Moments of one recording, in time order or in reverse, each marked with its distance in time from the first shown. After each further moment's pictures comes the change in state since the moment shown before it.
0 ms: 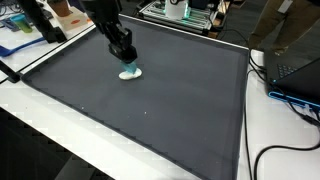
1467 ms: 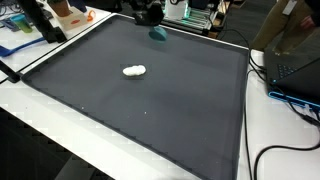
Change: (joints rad) arm -0.061 -0.253 0.036 -0.189 0.254 -0.179 -0.269
